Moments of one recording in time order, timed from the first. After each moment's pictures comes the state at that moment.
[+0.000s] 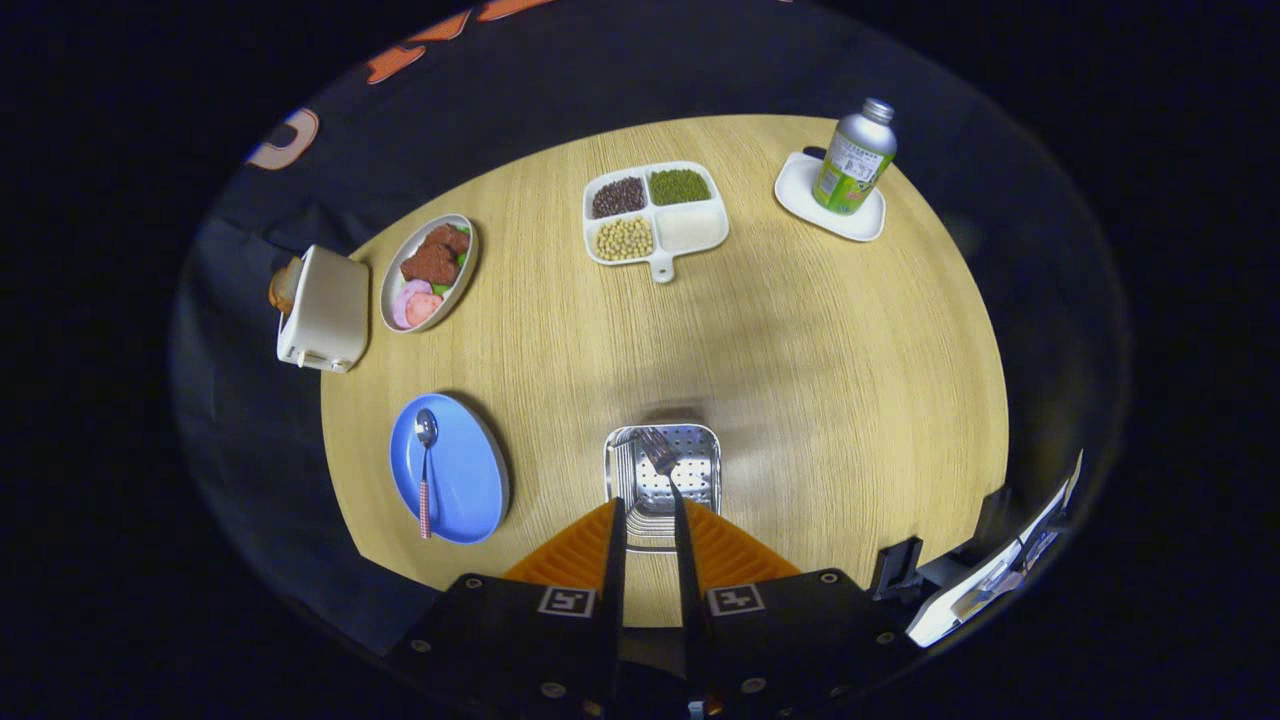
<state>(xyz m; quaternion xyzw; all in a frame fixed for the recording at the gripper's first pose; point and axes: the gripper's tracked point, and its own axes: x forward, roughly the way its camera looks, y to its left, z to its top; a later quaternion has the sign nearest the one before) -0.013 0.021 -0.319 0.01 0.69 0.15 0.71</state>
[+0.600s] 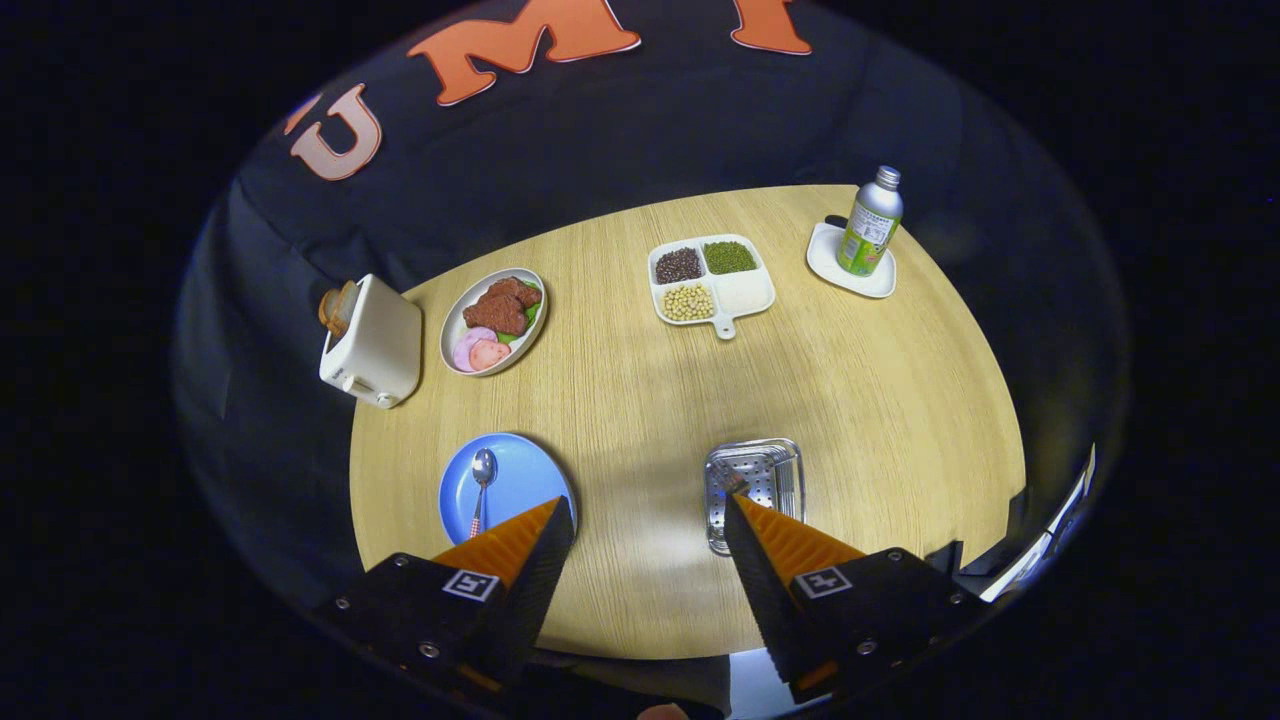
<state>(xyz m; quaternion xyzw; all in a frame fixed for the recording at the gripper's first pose) -0.034 0.084 -0.292 0.04 0.60 0.16 0.78</state>
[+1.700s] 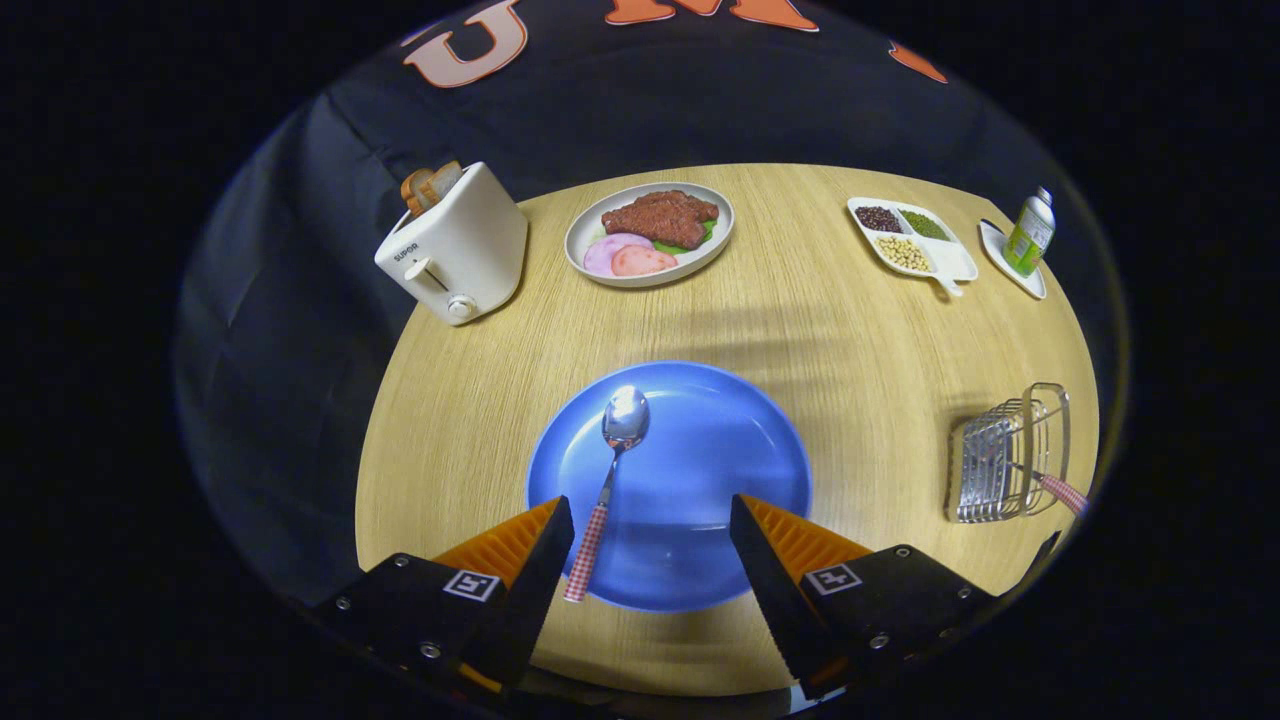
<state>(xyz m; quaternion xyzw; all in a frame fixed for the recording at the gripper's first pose) -0.136 0.272 -0.370 0.01 0.59 0.27 0.76</state>
